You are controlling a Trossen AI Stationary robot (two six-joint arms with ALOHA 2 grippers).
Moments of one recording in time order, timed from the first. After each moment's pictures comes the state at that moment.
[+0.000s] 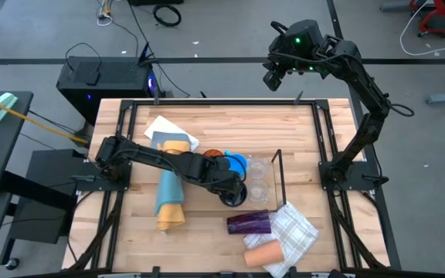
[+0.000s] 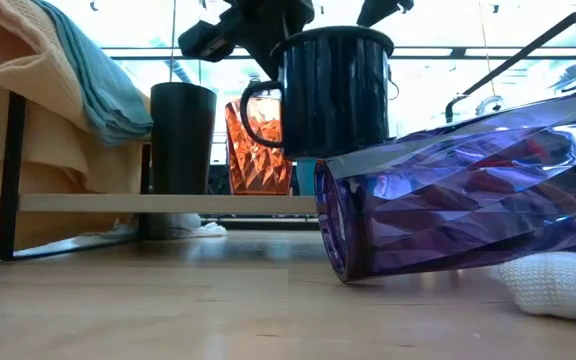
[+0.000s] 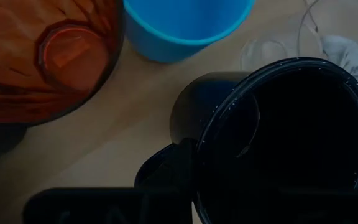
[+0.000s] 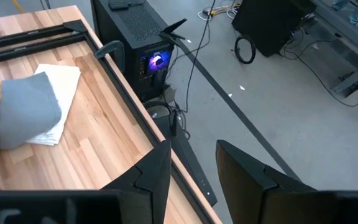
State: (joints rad) left arm -0.22 1.96 1.81 -1.05 -0.19 -1.25; right arm -0.55 1.64 2.26 -1.27 0.18 -0.13
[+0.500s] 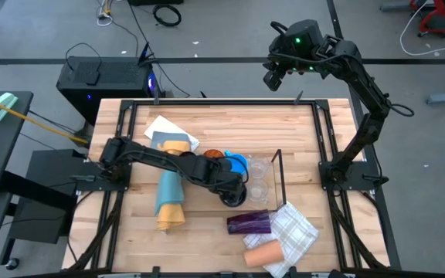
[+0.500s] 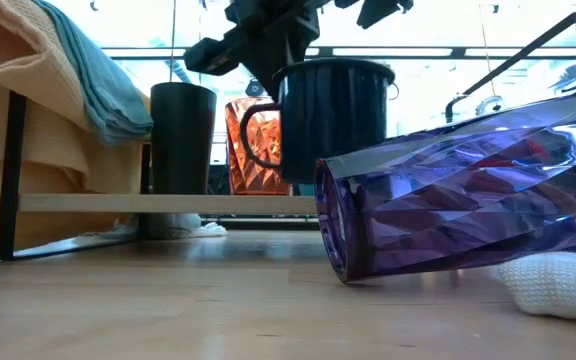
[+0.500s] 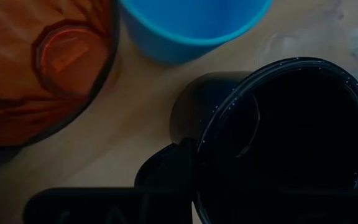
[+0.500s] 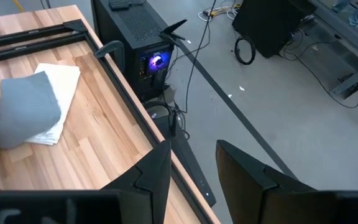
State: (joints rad) left arm -0.22 2.00 1.81 -1.05 -0.19 -1.22; right arm -0.55 1.64 2.26 -1.27 0.18 -0.13
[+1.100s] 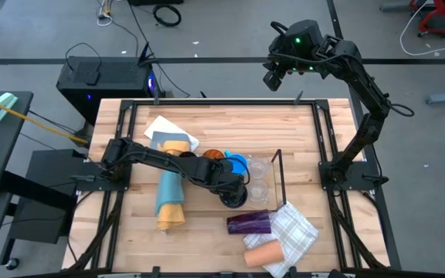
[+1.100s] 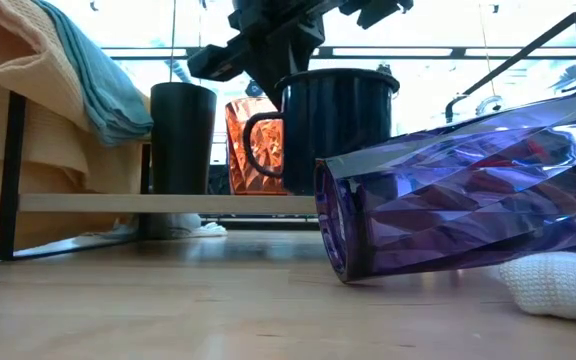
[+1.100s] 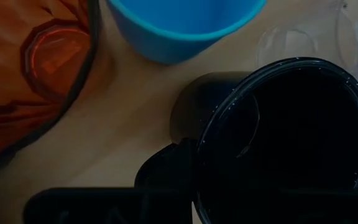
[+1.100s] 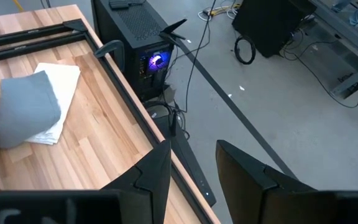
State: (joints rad) left arm -0.21 2.02 1.81 -1.03 -0.19 -1.19; right arm -0.55 1.64 2.26 -1.27 0.18 -0.13
